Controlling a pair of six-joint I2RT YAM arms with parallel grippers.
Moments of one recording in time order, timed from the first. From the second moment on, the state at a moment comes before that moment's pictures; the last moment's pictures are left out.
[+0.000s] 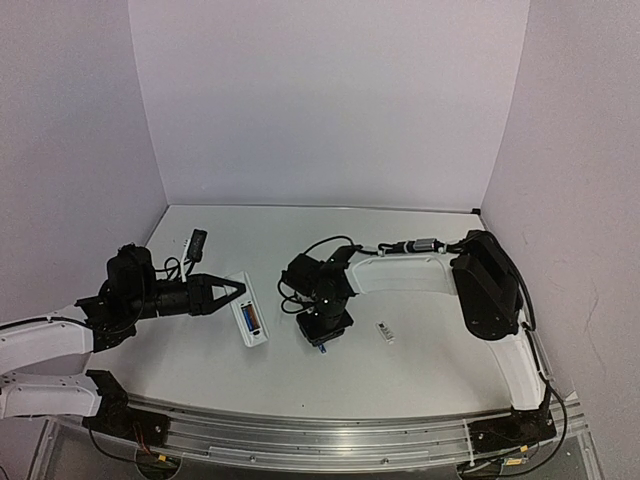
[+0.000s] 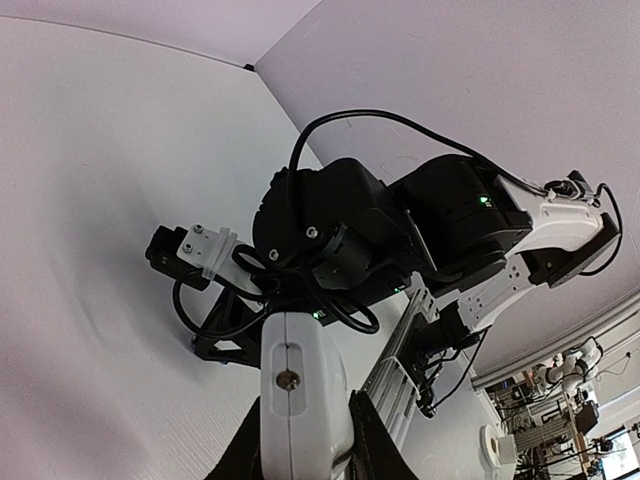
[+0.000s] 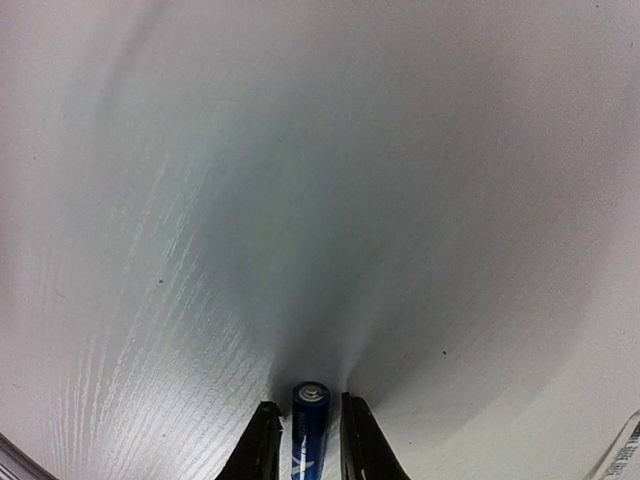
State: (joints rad) left arm -0.65 0.90 0.42 0.29 0.52 -0.71; right arm 1.02 2.28 1.78 -0.89 -0.01 0.48
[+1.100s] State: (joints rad) left arm -0.64 1.15 0.38 0.68 0.45 -1.02; right arm 1.03 1.74 1.57 -0.40 -0.12 0.44
